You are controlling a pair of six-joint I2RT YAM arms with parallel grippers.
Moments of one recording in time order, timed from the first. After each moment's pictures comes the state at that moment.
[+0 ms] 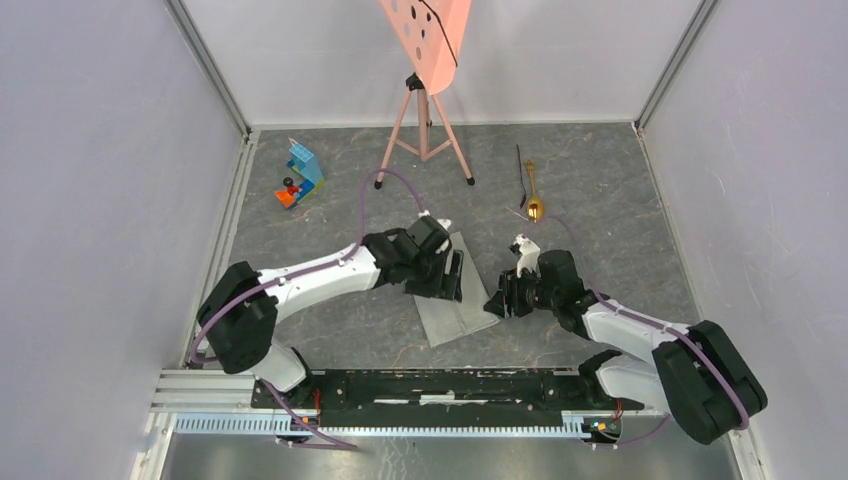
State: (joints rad) left arm -0.87 1.54 1.07 -0.52 0.10 -0.63; right arm 0.47 1.15 0.29 0.13 -0.42 0.31
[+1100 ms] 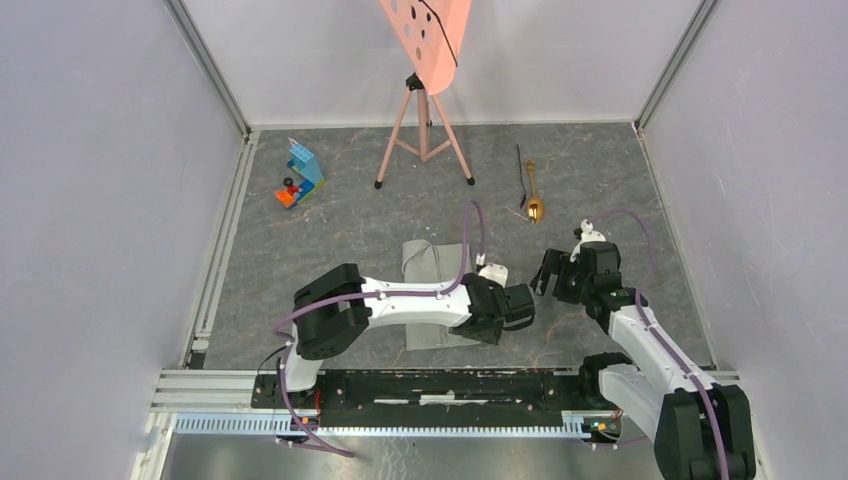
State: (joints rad) left arm -1.32 1.96 1.44 -0.84 -0.34 -1.01; right arm 0.13 0.93 0.37 -0.27 -0.09 0.37
